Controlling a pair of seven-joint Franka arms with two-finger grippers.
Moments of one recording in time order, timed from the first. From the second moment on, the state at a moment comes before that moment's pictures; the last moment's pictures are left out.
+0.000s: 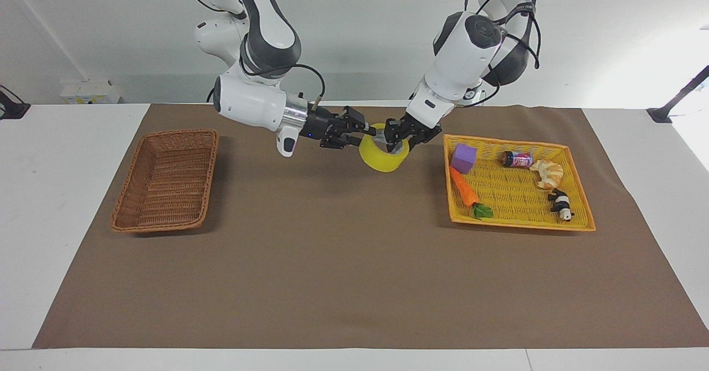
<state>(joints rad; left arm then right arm) -0.57 0.01 -0.03 -1.82 -0.31 1.95 -0.59 0.53 0.05 -0.15 -2.03 1.25 2.06 -0.23</state>
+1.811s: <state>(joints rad) 0.13 -0.10 0.00 -1.73 -0.08 1.58 0.10 -0.51 0.29 -0.17 -1.86 0.47 1.34 -0.98</state>
